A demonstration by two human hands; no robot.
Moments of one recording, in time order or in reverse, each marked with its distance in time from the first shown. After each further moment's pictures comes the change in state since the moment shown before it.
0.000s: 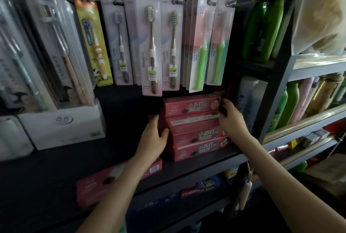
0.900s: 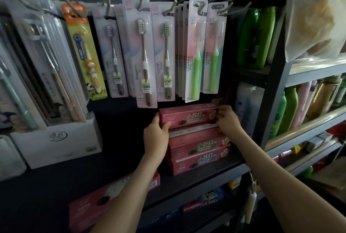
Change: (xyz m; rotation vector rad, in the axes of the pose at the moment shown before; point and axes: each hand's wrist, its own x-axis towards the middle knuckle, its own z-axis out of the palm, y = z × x) left_hand 0.046 0.022 0.020 -0.070 0.261 0.015; right_hand 0.059 0.027 0.015 0.213 0.048 0.140
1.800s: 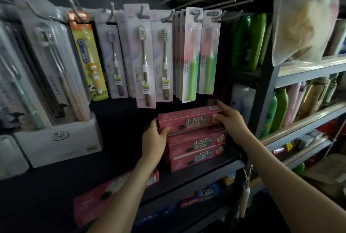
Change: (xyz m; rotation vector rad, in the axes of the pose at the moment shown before) left_hand -0.022 0.011 -0.017 -0.007 -0.115 -0.080; right_hand -0.030 -0.011 -0.031 0.193 -0.072 -0.075
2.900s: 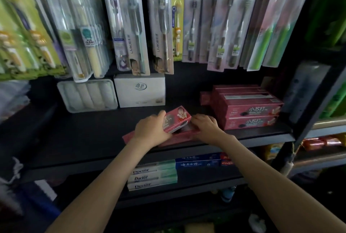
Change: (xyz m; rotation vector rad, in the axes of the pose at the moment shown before) left_hand -0.110 -0.087 -0.181 0.829 -0.153 0.099; right_hand -0.149 -0.020 0.201 -0.931 -0.687 -0.425
